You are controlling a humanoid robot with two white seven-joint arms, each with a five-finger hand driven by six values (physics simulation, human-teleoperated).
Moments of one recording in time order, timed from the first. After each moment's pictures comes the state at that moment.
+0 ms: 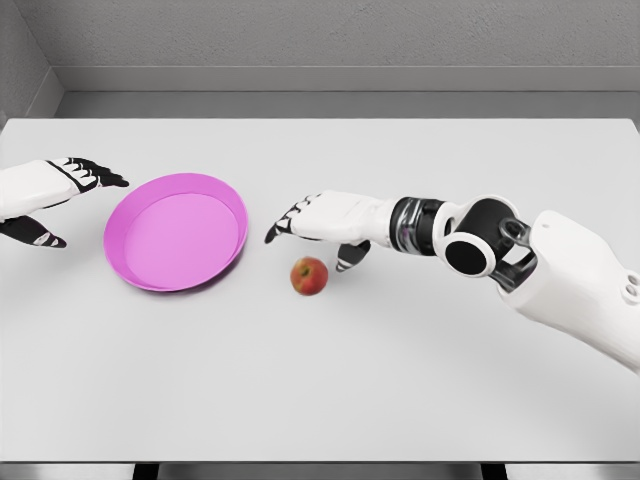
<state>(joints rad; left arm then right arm) -0.62 1.09 -0.77 -1.32 -0.27 -0.61 -0.23 -0.83 -0.52 1.01 -1.74 0.38 0.06 0.61</state>
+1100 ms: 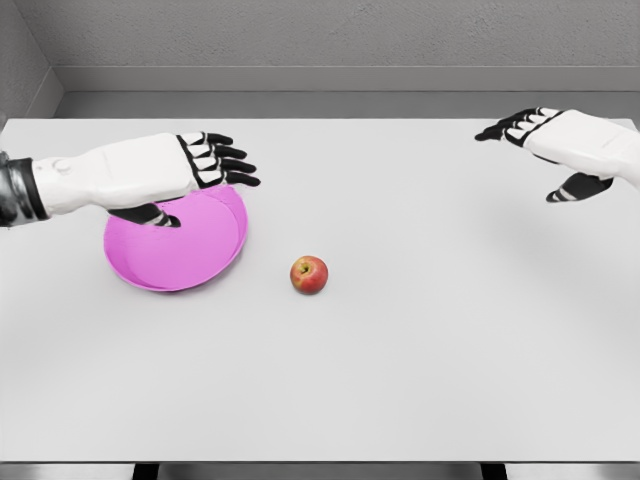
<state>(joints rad) -0.81 0.96 -0.86 -1.68 -0.32 -0.61 -0.23 -0.49 -0.89 0.31 -1.65 0.38 -0.35 0.61</state>
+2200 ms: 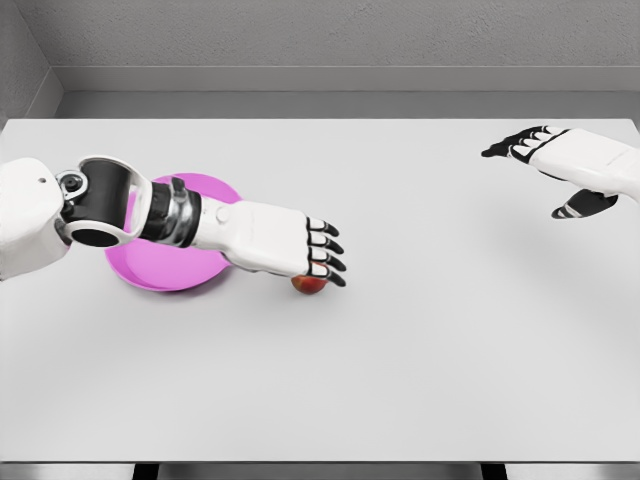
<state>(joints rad) -1.13 0.70 -1.31 -1.65 -0.53 -0.61 -0.39 -0.41 -0.90 0.27 -1.66 0.38 -0.36 0.61</state>
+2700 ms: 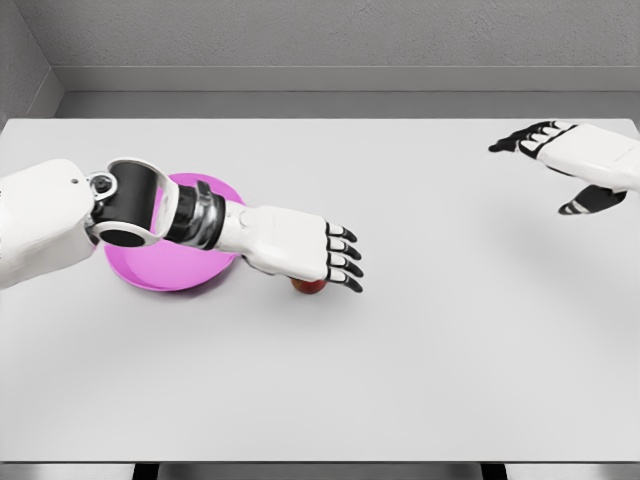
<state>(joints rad) -1.13 0.63 -1.32 -1.61 -0.54 -0.61 -0.39 -0.41 -0.90 0.24 -1.65 0.38 -0.36 0.61</state>
